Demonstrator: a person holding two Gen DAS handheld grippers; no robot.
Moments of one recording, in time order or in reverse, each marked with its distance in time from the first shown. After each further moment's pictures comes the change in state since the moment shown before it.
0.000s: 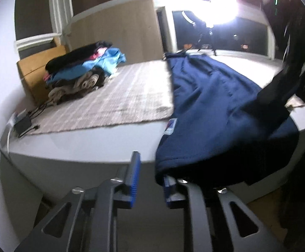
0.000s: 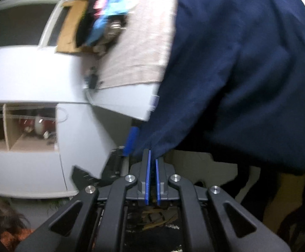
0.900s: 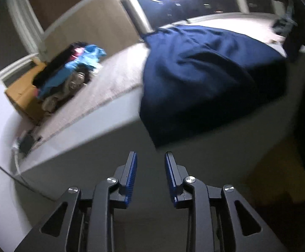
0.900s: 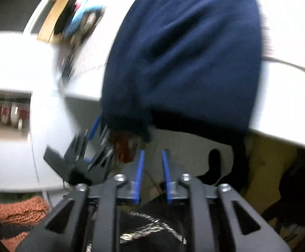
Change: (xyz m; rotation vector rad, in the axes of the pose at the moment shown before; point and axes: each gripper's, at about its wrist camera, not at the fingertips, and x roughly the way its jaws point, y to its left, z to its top) left arm -0.016 0.015 -0.048 0.297 0.112 -0.027; right arm -0.044 -0.049 -0.063 -0.041 -0.102 -0.241
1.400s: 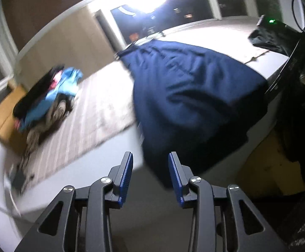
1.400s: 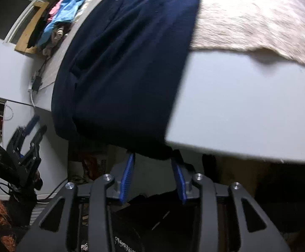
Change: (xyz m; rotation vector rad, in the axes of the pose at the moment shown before) left arm 0.000 0.016 0.067 0.134 -0.080 -0.157; right arm 0.025 -0.041 0.002 -0.075 -0.070 -0.128
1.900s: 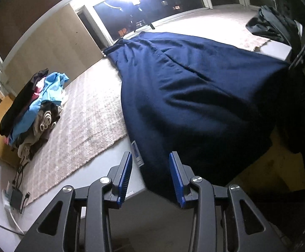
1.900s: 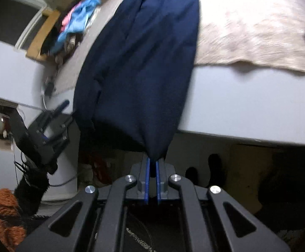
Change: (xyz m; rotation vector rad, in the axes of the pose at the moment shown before) left arm 0.032 -0.002 0.014 0.058 0.069 -0.022; right arm -0.050 -0.015 -0.028 0.050 -0.019 0.019
